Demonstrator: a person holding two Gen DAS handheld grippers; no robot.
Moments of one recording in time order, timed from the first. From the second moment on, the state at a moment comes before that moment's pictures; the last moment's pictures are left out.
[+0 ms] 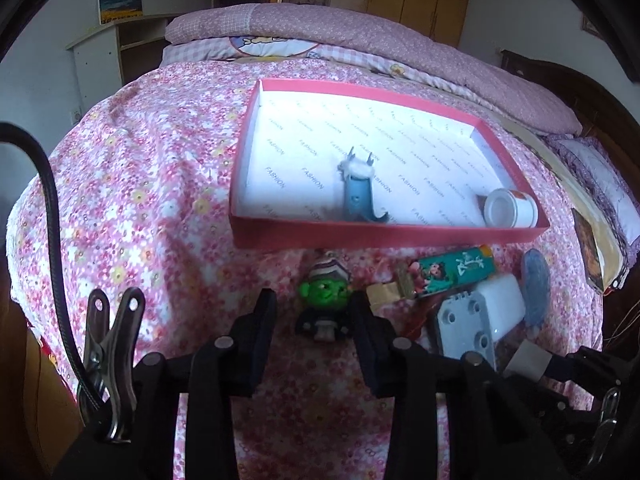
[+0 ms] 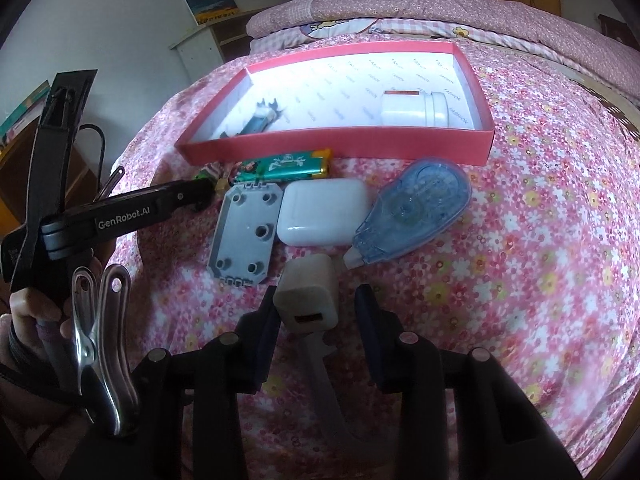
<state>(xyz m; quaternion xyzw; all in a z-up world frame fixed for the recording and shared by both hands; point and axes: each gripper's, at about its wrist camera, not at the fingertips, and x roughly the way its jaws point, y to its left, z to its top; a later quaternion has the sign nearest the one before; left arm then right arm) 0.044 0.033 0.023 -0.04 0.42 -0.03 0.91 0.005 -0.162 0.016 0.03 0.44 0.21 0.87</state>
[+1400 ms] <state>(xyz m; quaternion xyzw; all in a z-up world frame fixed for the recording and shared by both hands) 0.019 0.025 0.048 -0.04 0.39 -0.06 0.92 0.001 -0.170 0.026 0.05 0.42 0.22 0.88</state>
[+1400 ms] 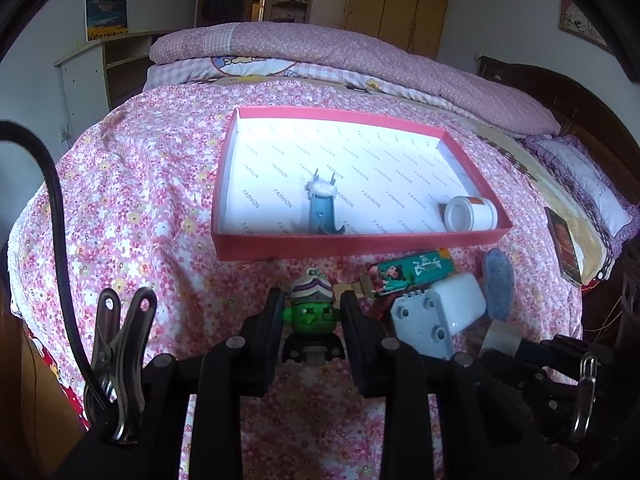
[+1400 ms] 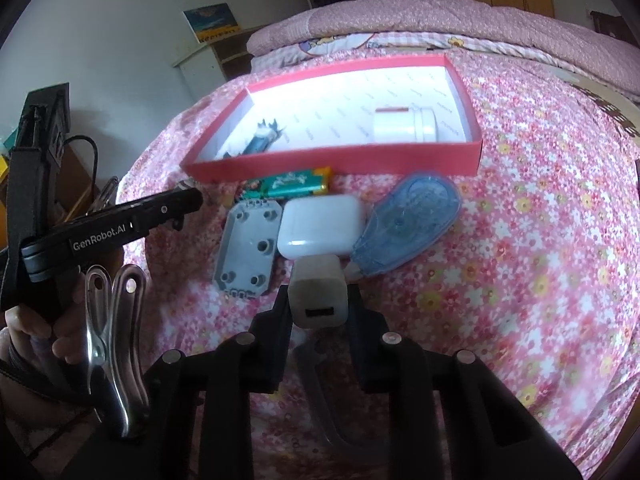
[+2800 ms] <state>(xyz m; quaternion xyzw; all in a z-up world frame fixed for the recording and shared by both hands) 0.088 0.002 0.088 -0.01 0.36 -0.08 0.93 0.075 -0.195 0.088 0.06 0.34 0.20 0.92</state>
